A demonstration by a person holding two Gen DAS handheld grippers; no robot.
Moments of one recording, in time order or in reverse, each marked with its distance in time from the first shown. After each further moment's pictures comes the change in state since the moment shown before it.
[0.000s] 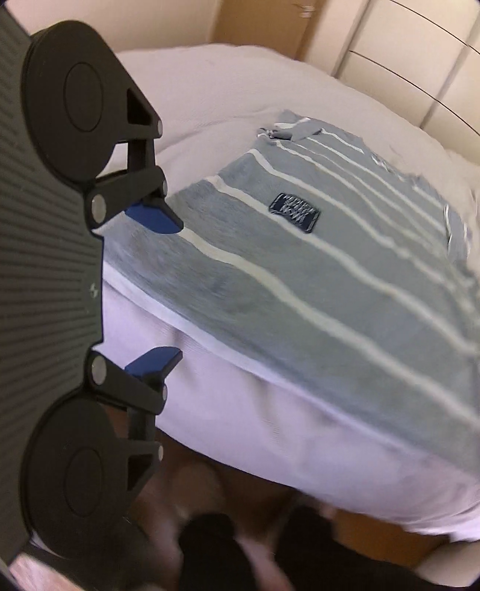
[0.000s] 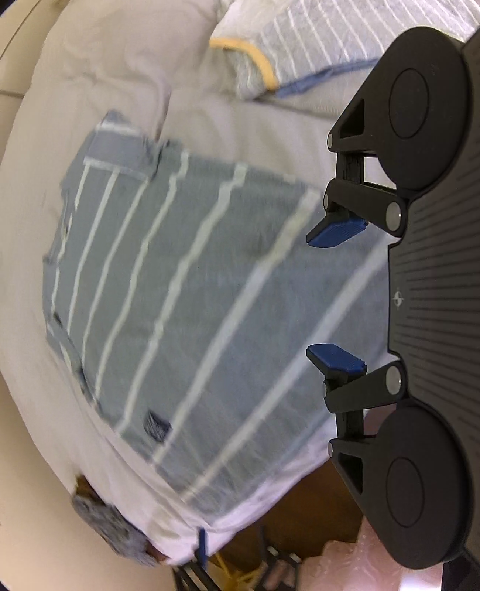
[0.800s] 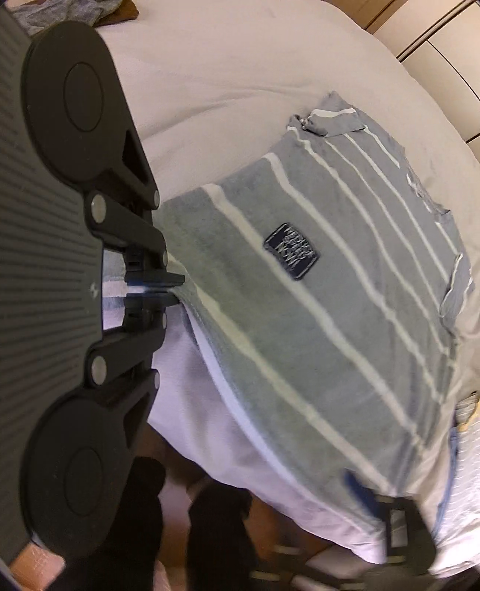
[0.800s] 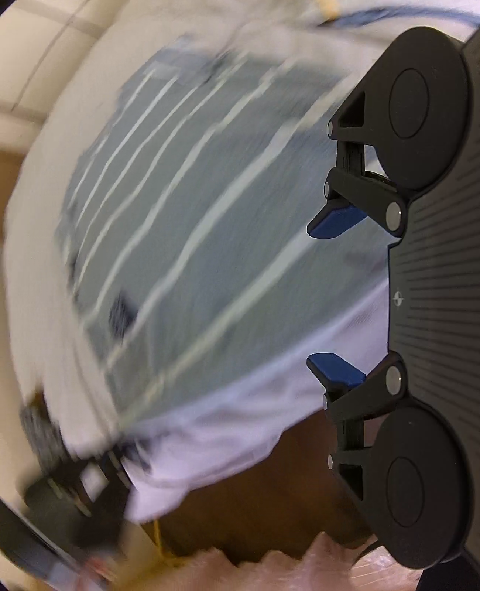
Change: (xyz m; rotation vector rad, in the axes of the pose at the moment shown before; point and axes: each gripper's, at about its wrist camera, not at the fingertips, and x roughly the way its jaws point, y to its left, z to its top) left arm 0.005 0.110 0.006 -0.318 -0.040 -0.281; right arm 0.055 0.120 -0.038 -0.329 -0.117 0.001
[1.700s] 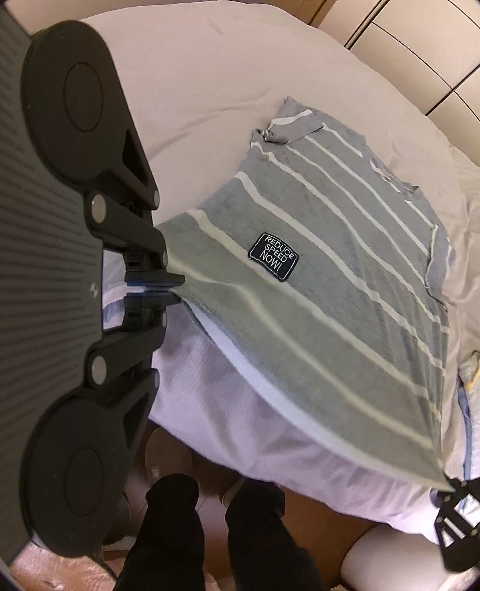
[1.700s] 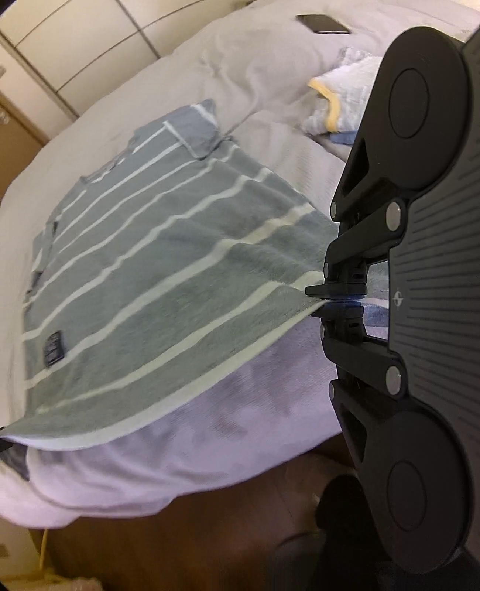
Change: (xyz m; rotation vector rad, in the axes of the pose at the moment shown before) left arm -0.037 -0.006 -0.014 0.186 -0.031 0.037; right arm -0.048 -0.035 -0.043 -0.258 0.167 -0.247
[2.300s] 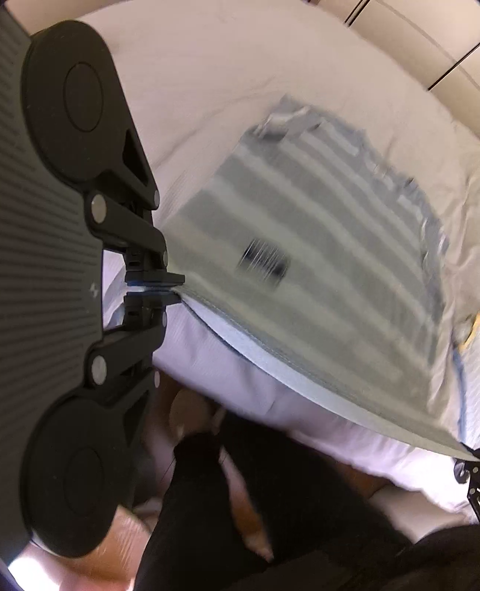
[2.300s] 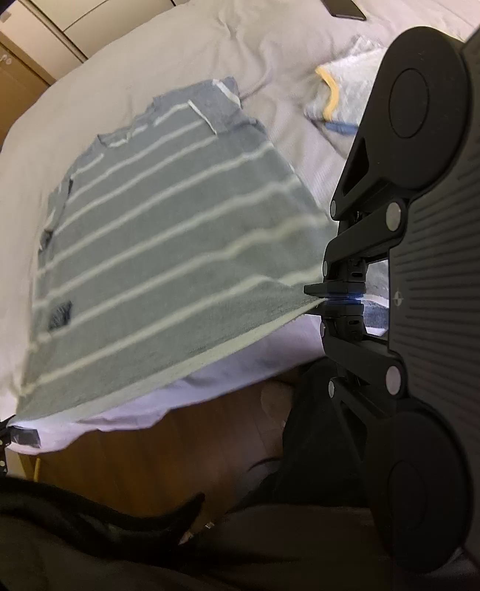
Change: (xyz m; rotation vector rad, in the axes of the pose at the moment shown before) left arm -0.054 0.030 0.021 0.036 0.032 -0.088; right arm -0.079 -0.027 0.017 -0.071 0.052 0.210
